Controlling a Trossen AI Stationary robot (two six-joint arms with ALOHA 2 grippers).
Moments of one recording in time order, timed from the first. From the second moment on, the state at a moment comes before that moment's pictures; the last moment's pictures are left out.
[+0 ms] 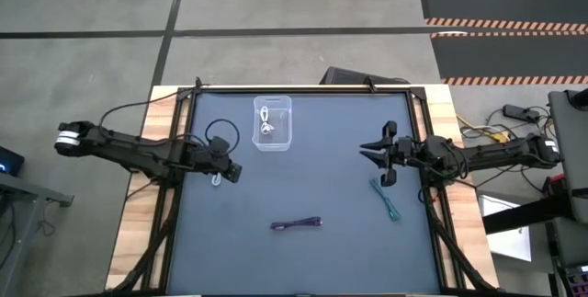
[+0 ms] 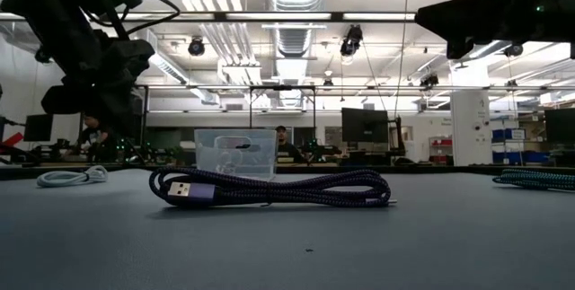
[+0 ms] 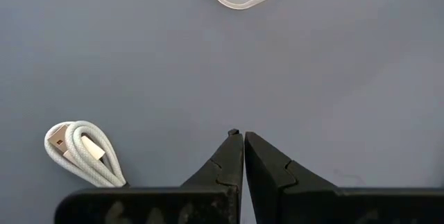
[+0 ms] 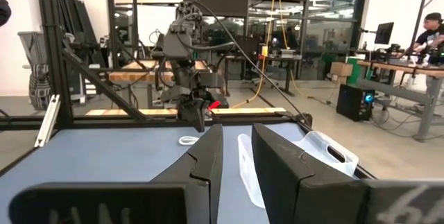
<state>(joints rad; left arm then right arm) -0.07 0.94 0.50 -0.58 -0.29 -1.09 -0.01 0.62 0.11 0.64 0.08 -0.05</state>
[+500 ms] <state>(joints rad) -0.07 0.95 0.50 -0.58 -0.29 -1.09 -0.01 0.61 0.10 0.63 0.08 -0.06</state>
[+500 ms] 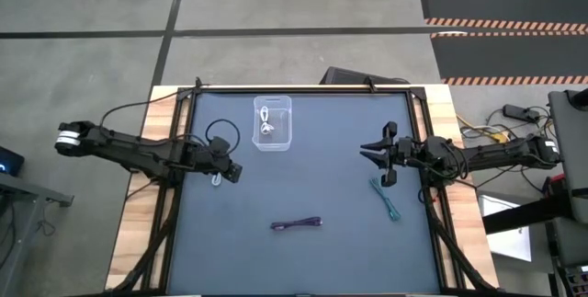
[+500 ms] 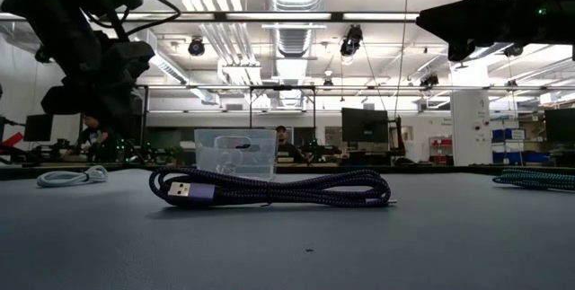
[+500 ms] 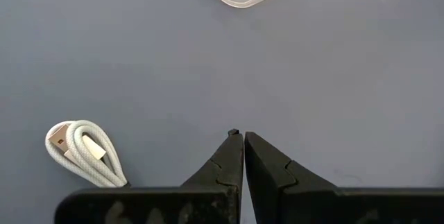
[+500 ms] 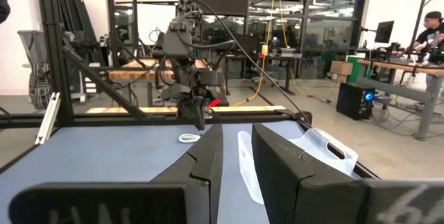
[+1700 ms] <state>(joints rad) -0.07 1.01 0.52 -0.85 -0.21 -1.33 -0.02 0.45 0.10 0.55 0.11 -0.08</state>
